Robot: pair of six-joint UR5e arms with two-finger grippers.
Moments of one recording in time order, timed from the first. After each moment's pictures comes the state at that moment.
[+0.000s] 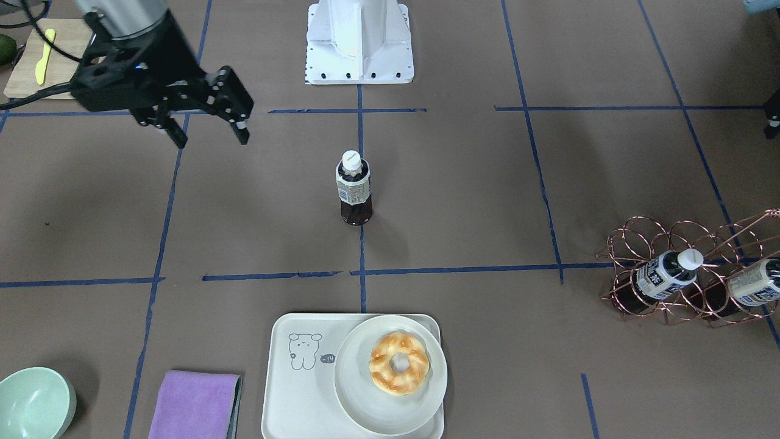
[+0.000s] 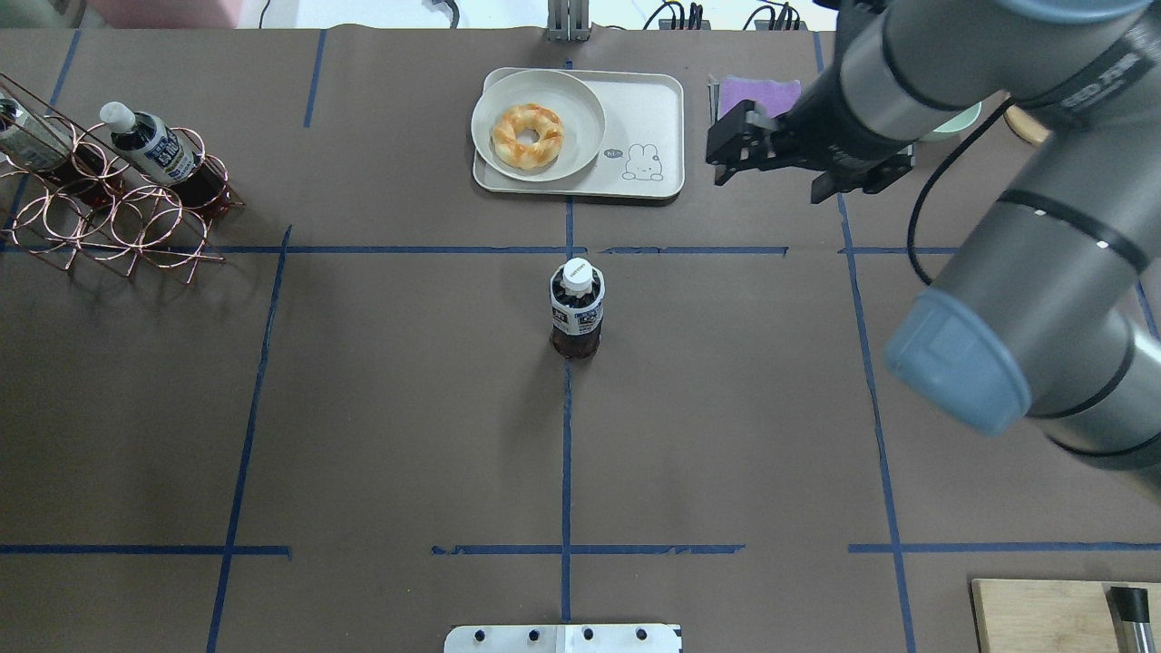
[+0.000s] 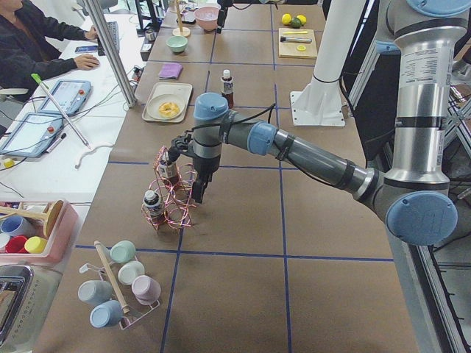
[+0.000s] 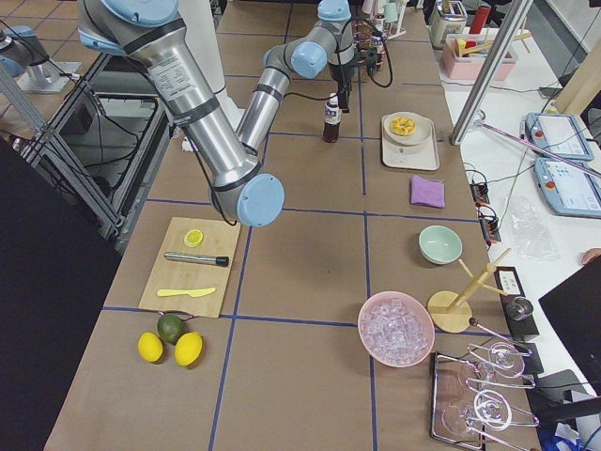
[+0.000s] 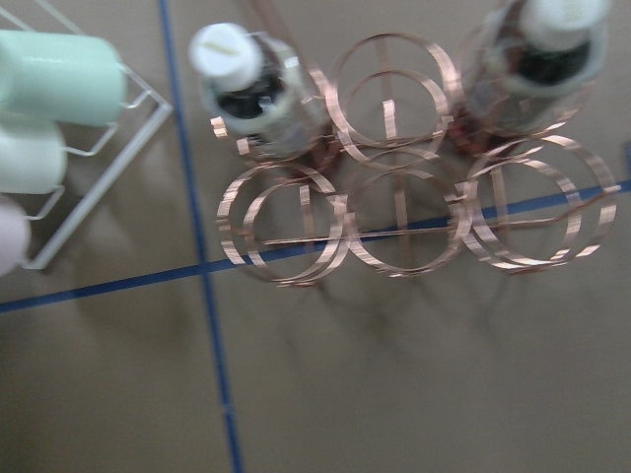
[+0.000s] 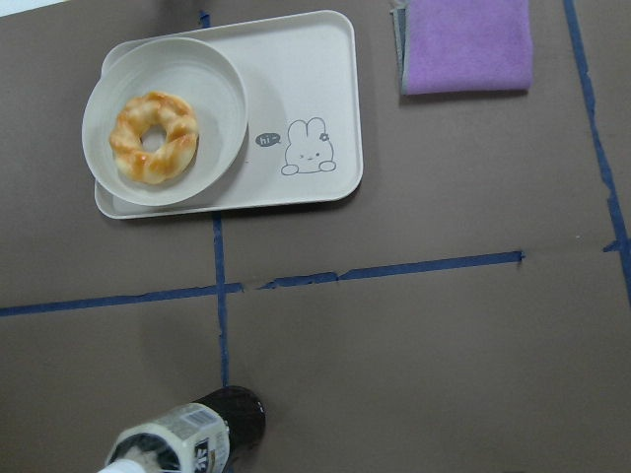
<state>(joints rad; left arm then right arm) -1.45 -1.53 -1.97 -1.47 -2.18 -0.04 0.79 -0.92 2.07 -1.86 1.97 1.18</state>
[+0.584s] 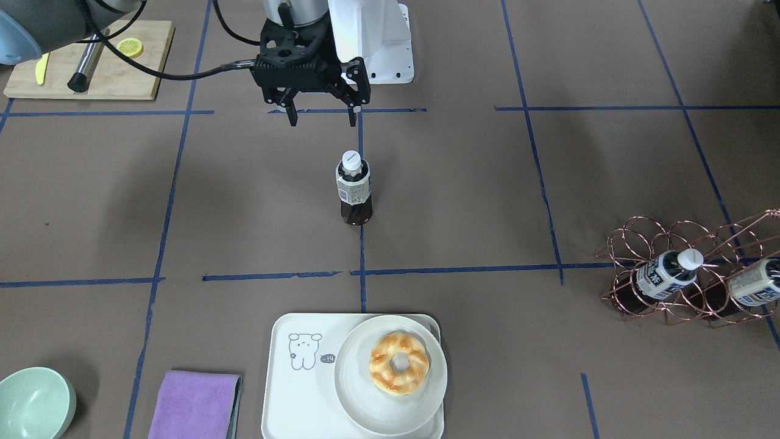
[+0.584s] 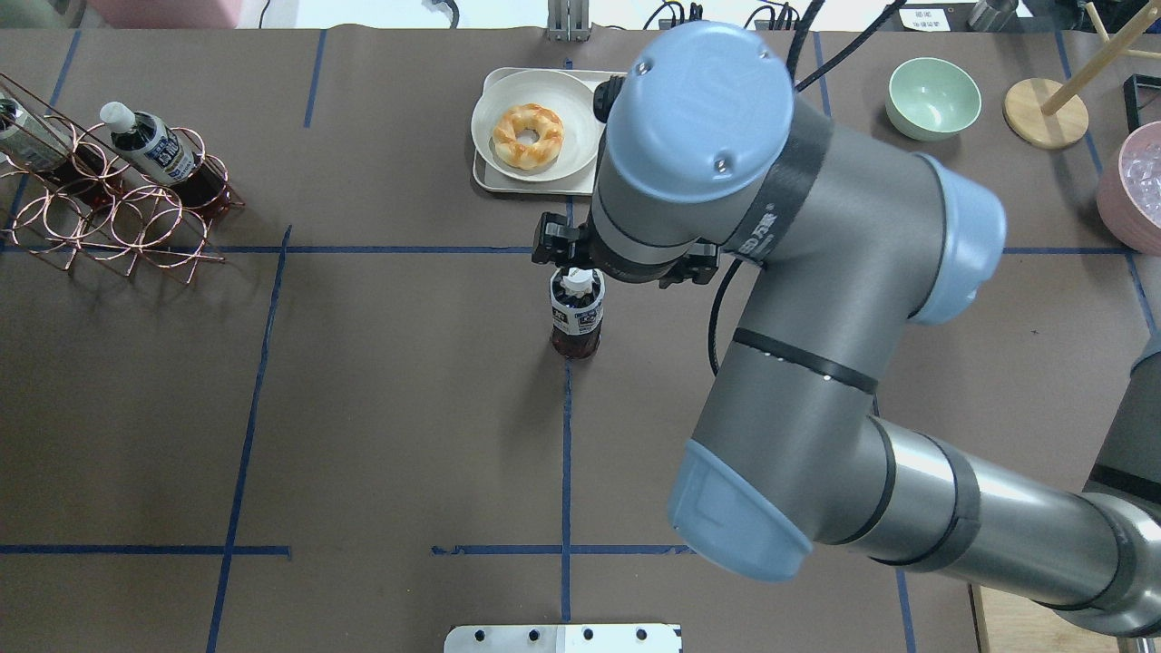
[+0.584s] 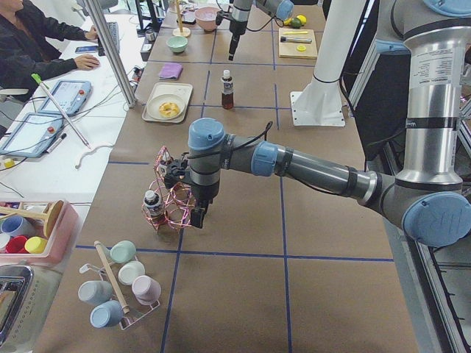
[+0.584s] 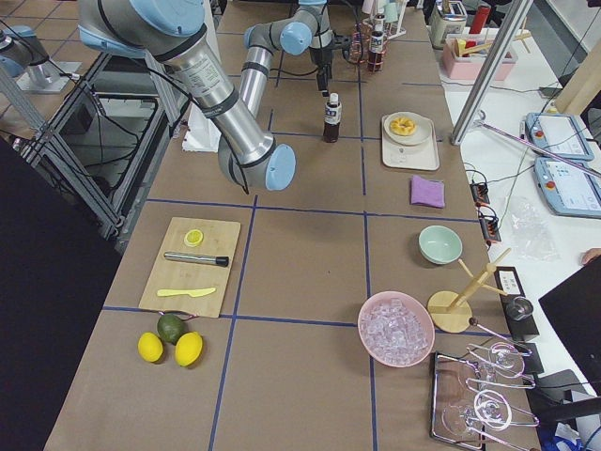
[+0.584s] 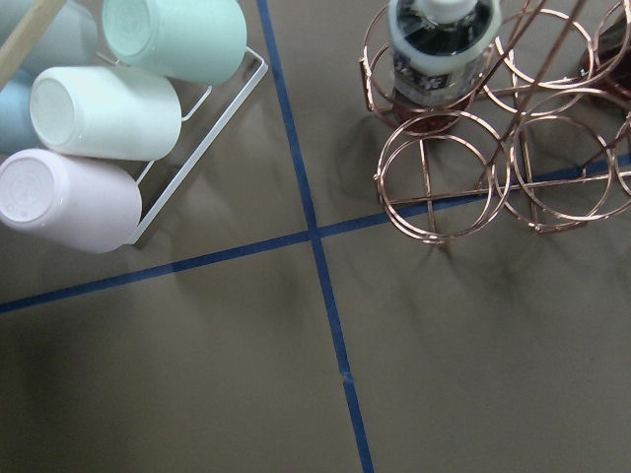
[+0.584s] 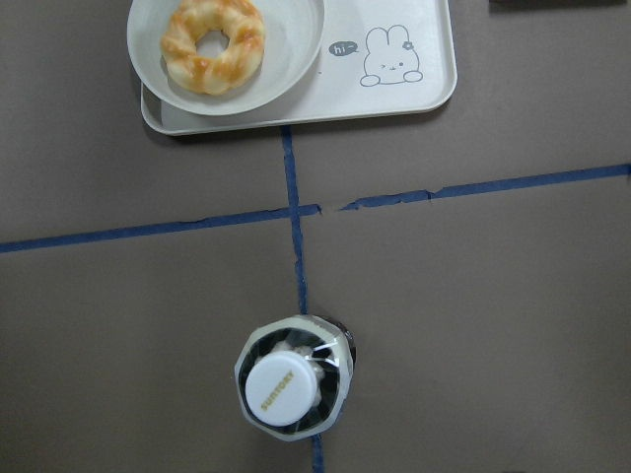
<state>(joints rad) -1.52 -1.50 -1.91 -1.48 -2.21 0.07 0.55 -0.73 1.94 -1.95 1.77 1.31</state>
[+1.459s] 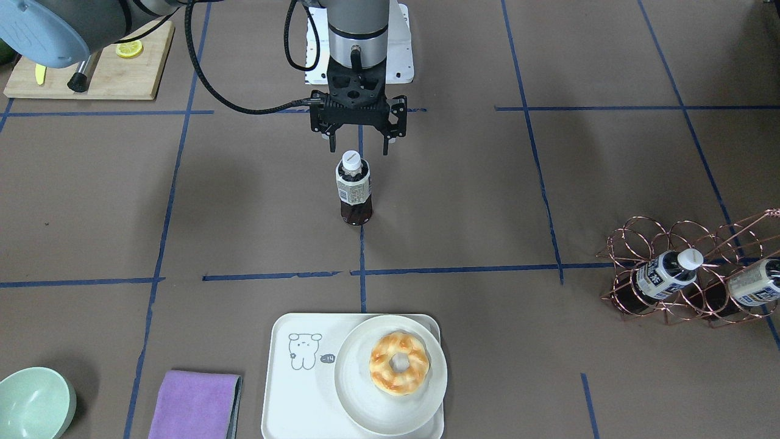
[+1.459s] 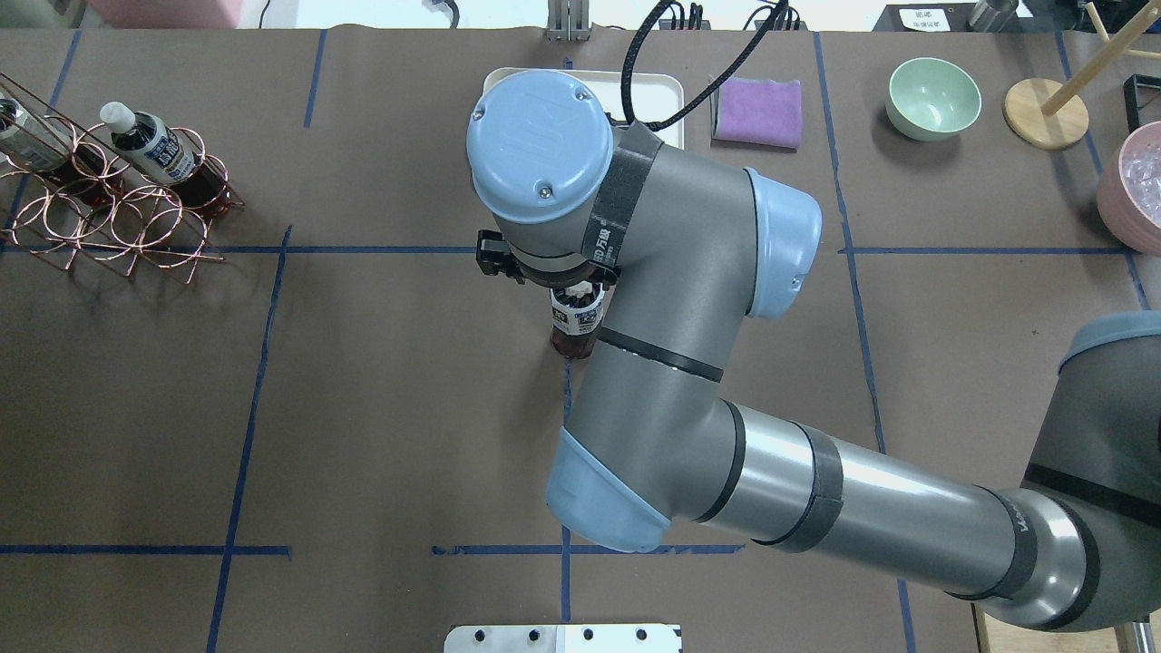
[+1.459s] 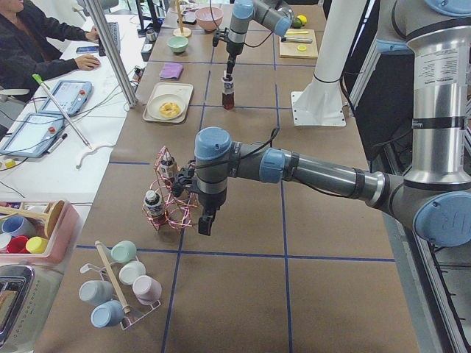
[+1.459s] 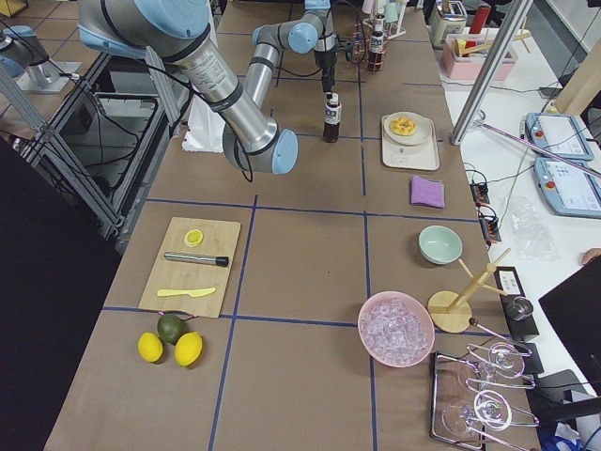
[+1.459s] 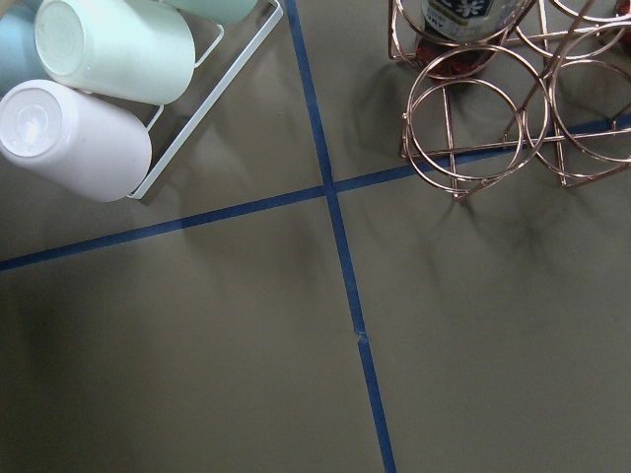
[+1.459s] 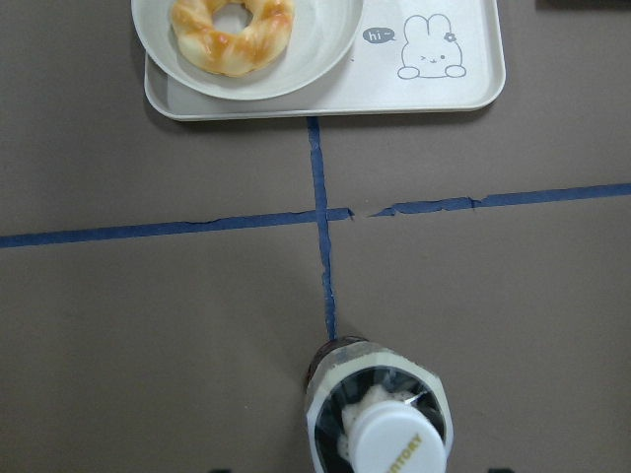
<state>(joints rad) -1.53 -1.47 -1.91 -1.48 -2.22 0.09 0.52 -0.62 1.72 -1.91 1.71 1.28</state>
